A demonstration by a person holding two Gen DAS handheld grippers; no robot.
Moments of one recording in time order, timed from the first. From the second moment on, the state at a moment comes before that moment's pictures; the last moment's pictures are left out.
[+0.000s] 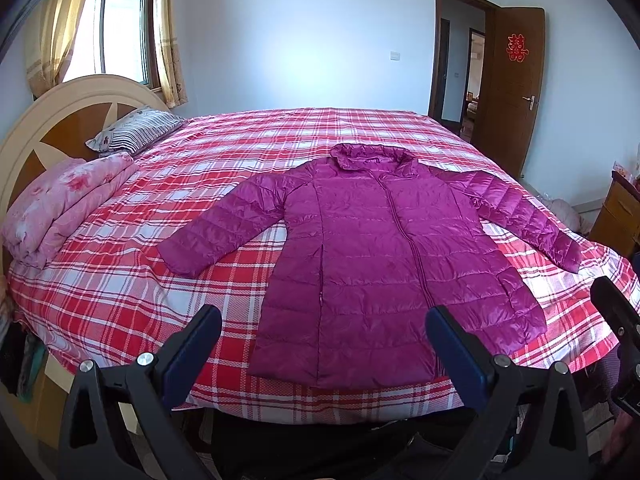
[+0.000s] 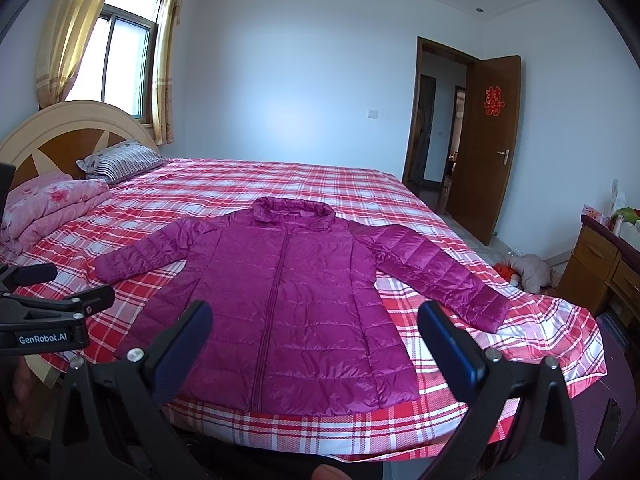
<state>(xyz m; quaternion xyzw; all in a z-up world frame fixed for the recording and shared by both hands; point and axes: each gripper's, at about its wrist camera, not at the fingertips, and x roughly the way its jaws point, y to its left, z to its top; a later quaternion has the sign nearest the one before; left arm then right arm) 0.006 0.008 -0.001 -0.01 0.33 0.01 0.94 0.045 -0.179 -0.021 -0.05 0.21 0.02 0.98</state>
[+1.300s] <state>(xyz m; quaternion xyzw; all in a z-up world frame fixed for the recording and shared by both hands) 0.008 0.006 -0.009 0.00 0.34 0.00 0.94 0.045 -0.171 -0.029 -0.05 0.22 0.02 0.97</state>
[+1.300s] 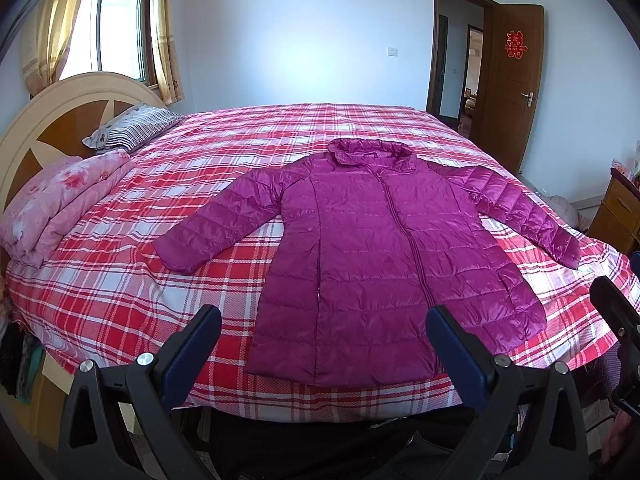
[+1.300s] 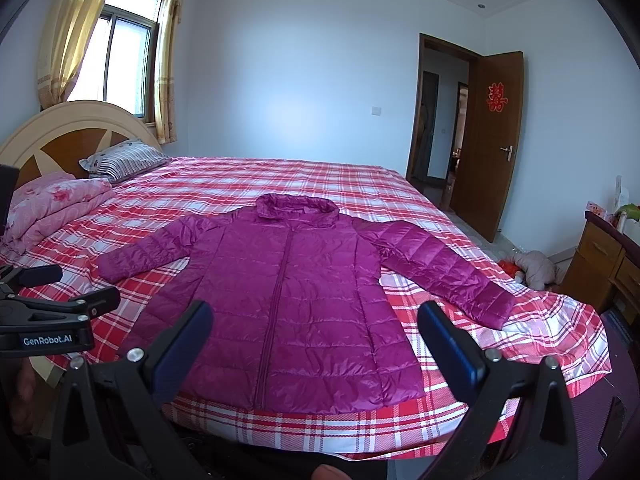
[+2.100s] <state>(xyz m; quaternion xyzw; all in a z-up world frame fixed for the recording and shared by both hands) 0.127 0.001 -0.074 0.07 0.35 0.02 0.93 0.132 -0.300 -0.094 0.04 0.29 -0.04 0.95</state>
